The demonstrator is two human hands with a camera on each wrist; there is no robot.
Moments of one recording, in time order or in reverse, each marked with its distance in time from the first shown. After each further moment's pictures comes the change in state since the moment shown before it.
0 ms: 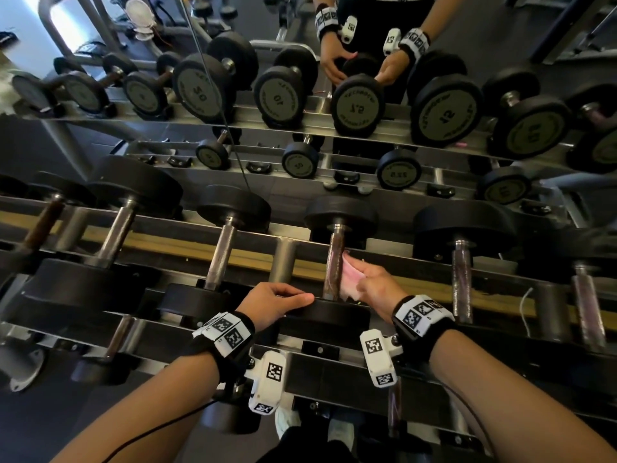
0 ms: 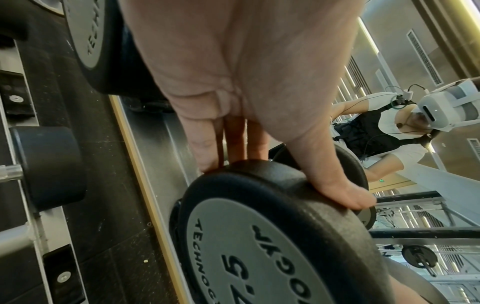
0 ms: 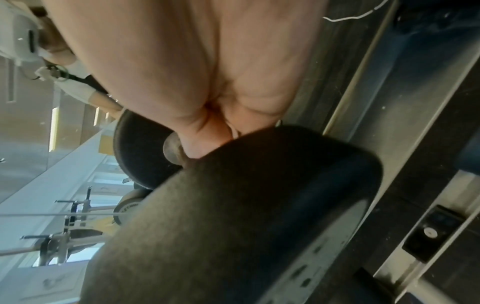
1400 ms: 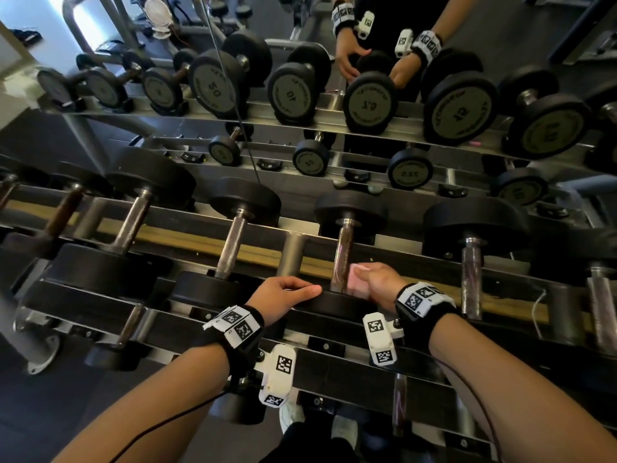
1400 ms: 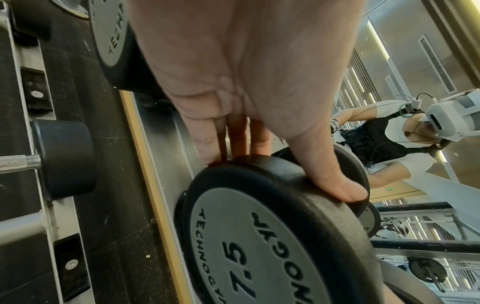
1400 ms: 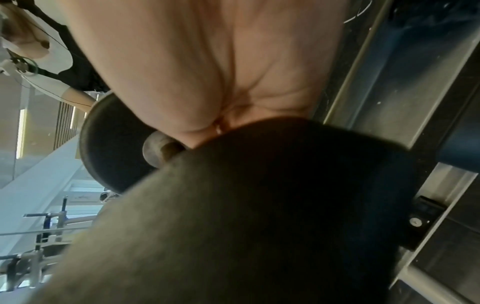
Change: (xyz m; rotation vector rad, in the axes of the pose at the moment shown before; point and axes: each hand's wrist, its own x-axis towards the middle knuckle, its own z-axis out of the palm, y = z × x) left_hand -0.008 -0.003 0.006 -0.041 0.018 0.034; right_hand 0.025 0.015 0.000 -0.067 0.067 0.129
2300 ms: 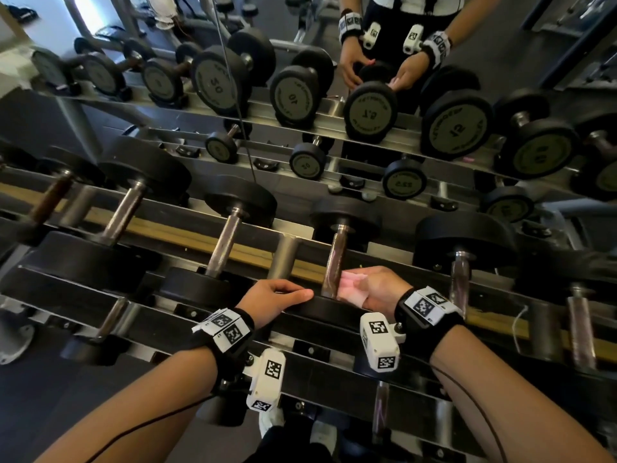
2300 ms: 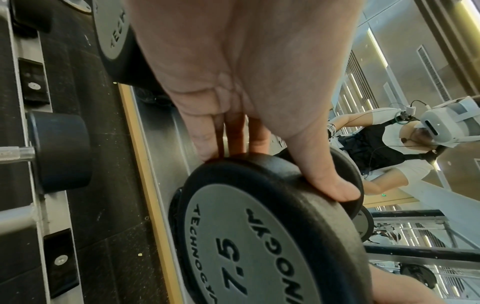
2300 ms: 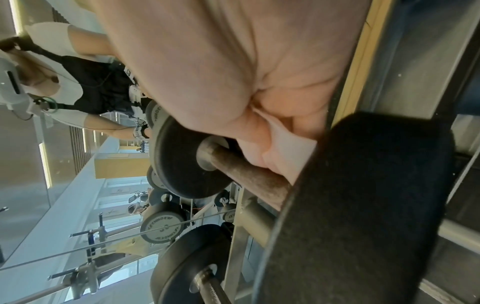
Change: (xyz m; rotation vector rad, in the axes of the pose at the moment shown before) left_hand 0.006 -0.008 0.003 -0.054 0.014 0.021; right_hand -0.040 -0.028 -0.007 0.225 -0.116 0.065
